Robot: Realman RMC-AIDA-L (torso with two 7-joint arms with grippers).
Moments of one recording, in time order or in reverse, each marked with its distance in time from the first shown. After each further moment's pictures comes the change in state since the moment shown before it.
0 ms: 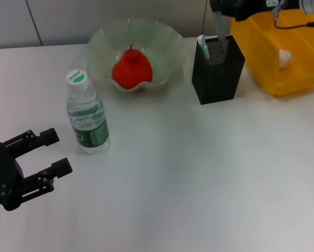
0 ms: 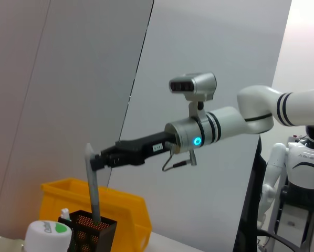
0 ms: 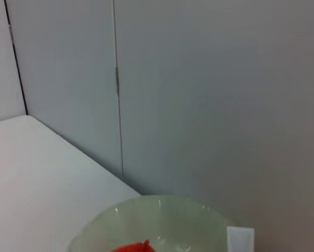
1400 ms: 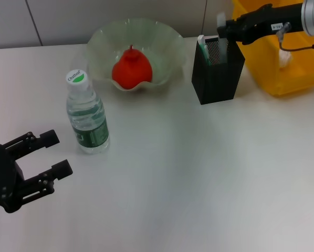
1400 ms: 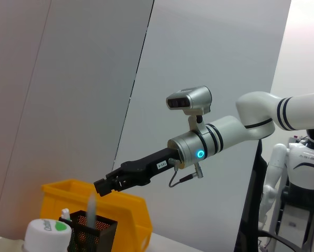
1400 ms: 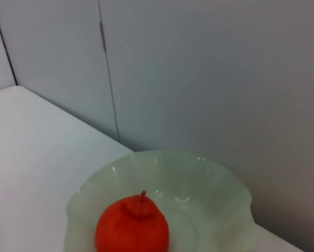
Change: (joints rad) left arm 0.001 0.004 0.000 -0.025 0.000 -0.001 0.027; right arm -0.032 -0.005 -0.002 -0.034 -0.080 0.027 0.055
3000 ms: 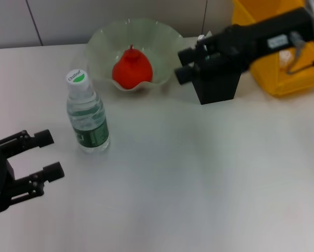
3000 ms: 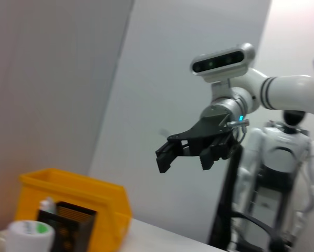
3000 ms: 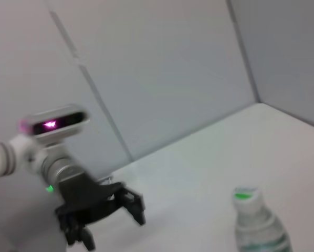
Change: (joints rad) left arm -0.029 0.047 0.025 0.026 0.013 0.041 -0.062; right arm 0.075 0.007 0.001 0.129 -0.002 -0.700 0.103
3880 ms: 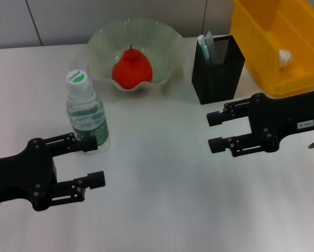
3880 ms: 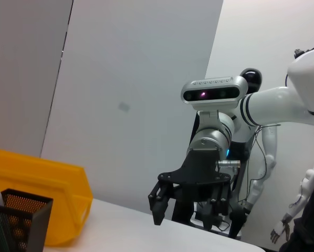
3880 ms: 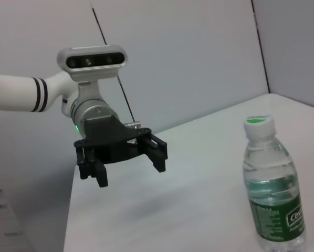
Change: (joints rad) left arm -0.100 -0.032 0.074 0.007 0.065 -0.032 -0.008; right arm -0.284 0.008 0.002 -0.146 0.009 0.021 -0.380
